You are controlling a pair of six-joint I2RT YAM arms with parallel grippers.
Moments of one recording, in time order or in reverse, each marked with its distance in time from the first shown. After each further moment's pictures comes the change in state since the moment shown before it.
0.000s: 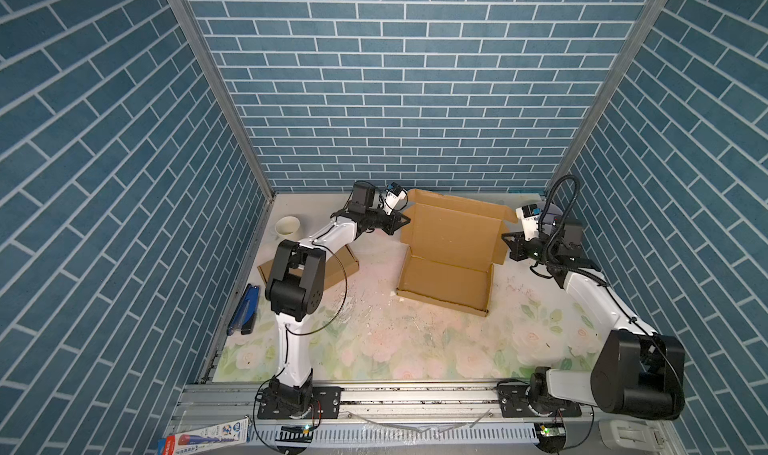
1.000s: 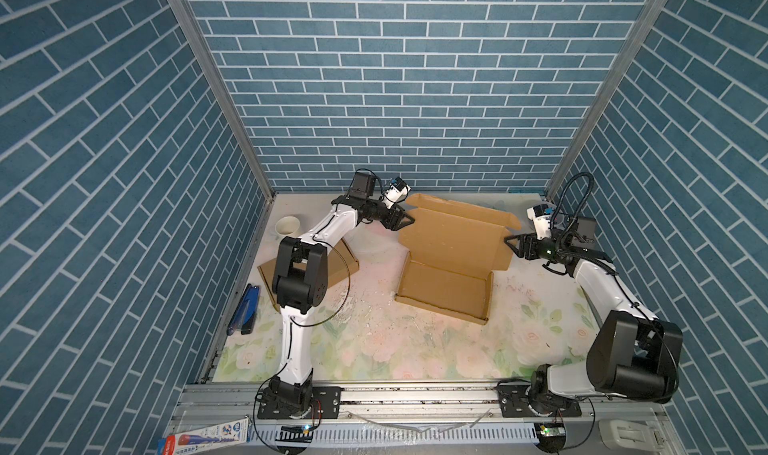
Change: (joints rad) left arm 0.034 0.143 0.323 -0.375 0.109 0.272; right arm -0.157 0.115 0.124 -0.238 -0.241 -0.105
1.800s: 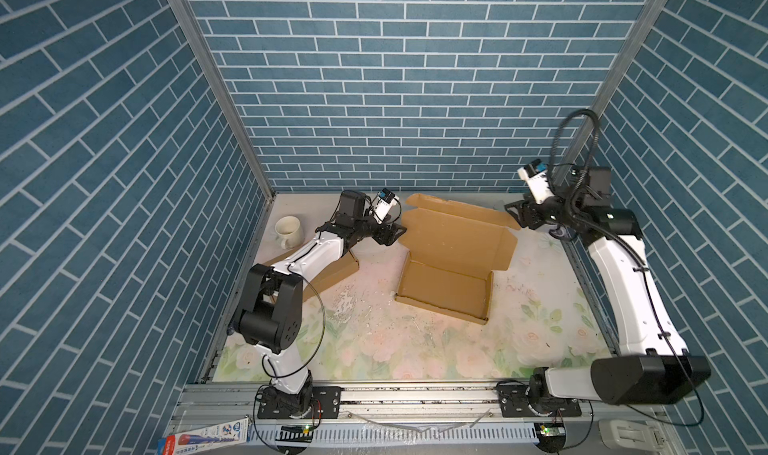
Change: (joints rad) left arm -0.019 -0.361 -0.488 0.330 -0.216 -0.122; right arm 0.162 -0.113 0.506 -0.478 0.304 -0.166
